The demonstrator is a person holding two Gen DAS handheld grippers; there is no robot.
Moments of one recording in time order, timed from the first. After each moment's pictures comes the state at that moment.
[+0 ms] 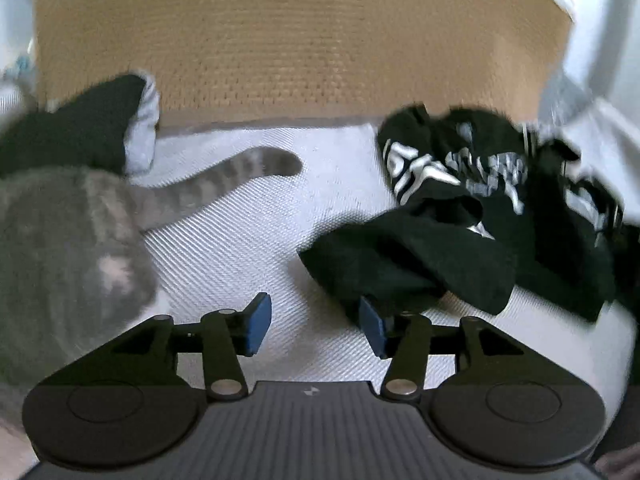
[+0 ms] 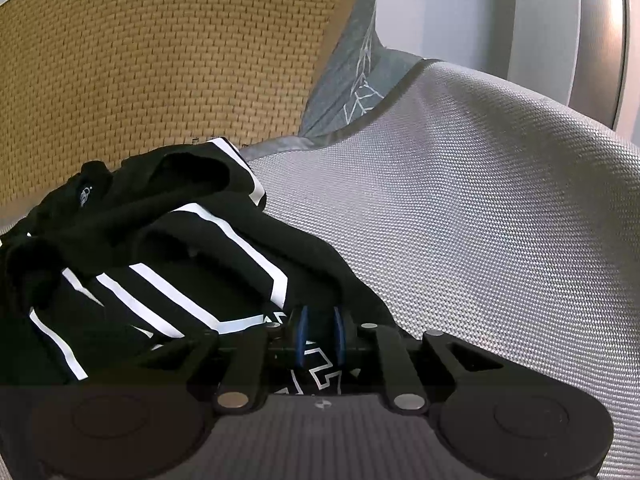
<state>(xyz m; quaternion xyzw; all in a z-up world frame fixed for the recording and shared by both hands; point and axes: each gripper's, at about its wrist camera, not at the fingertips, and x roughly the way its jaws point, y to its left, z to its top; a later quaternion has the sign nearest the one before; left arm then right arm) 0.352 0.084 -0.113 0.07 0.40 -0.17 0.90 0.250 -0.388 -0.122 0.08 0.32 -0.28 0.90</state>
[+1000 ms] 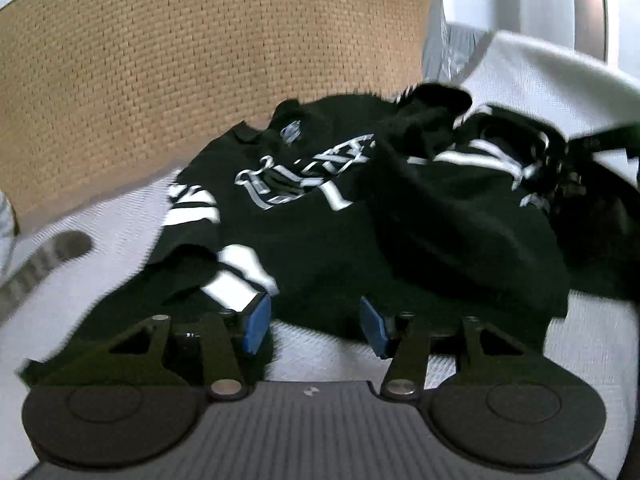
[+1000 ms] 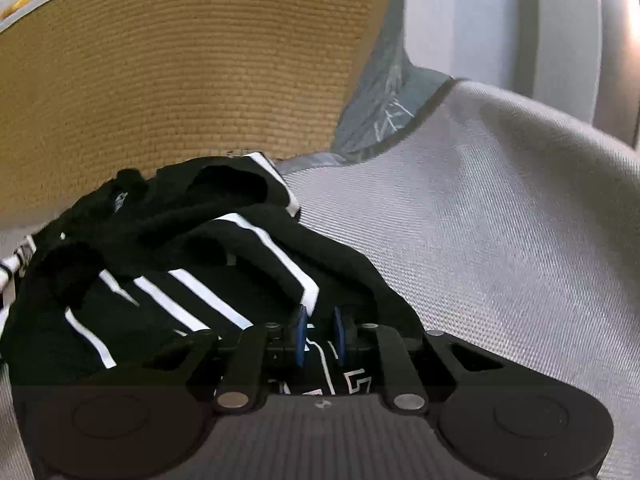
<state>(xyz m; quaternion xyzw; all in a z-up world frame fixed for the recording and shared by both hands) 0.316 -0.143 -0.169 0.12 0.30 -0.24 0.91 0.249 -0.372 -0.110 0.07 0.30 -0.24 0.92</state>
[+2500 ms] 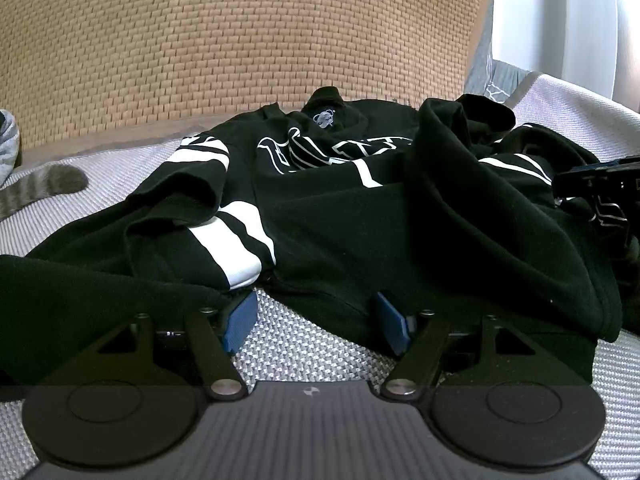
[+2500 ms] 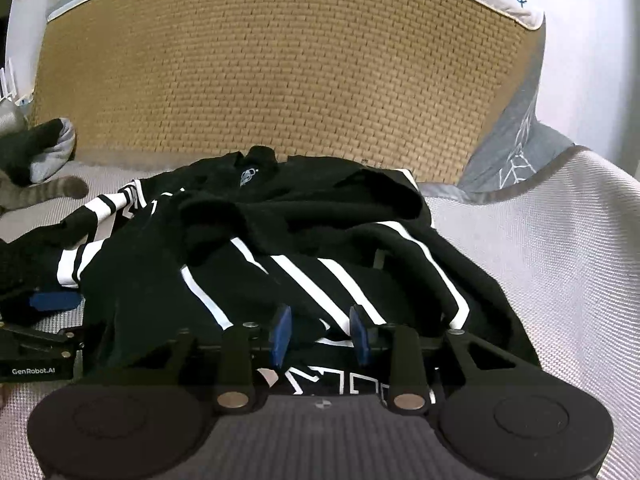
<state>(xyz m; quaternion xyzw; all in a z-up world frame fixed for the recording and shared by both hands) 0.328 -0.131 -0.217 0.04 0.29 -0.21 0.93 0.261 -0.311 -0.105 -0.01 0.30 -0.09 0.95</state>
